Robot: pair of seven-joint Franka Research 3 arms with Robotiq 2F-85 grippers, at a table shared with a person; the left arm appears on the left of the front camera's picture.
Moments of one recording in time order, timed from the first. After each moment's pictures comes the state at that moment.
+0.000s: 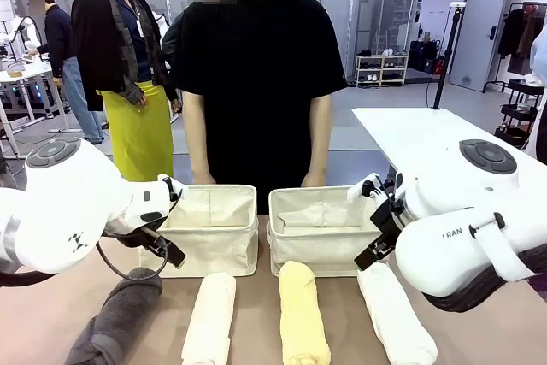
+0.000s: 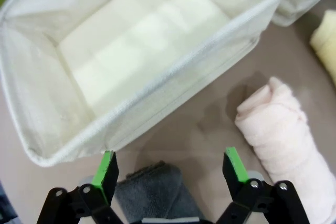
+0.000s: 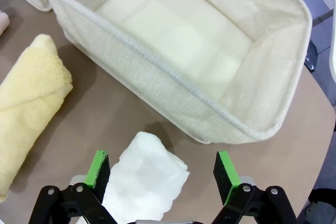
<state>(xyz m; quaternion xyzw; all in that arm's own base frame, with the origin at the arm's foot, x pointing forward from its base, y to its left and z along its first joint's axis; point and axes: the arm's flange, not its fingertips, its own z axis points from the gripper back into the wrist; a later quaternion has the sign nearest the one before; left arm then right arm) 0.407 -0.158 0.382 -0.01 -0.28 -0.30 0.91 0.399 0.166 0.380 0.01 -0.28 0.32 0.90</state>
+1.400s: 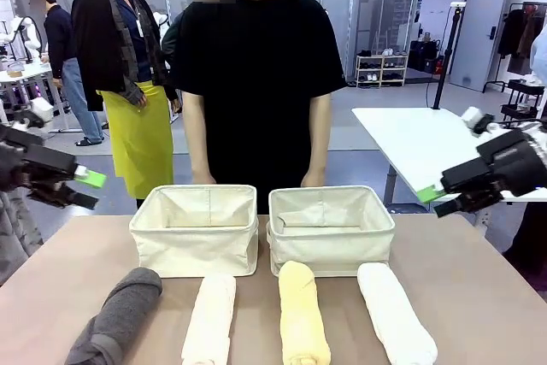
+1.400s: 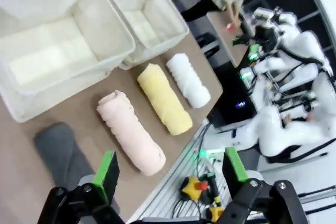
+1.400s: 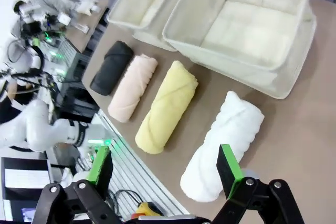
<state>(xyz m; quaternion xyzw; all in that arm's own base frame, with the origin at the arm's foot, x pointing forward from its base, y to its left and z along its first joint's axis) 0.349 0.034 0.497 -0.48 -0.24 -0.17 0.83 0.373 -0.006 0.489 0.43 -0.21 0.17 0.86</state>
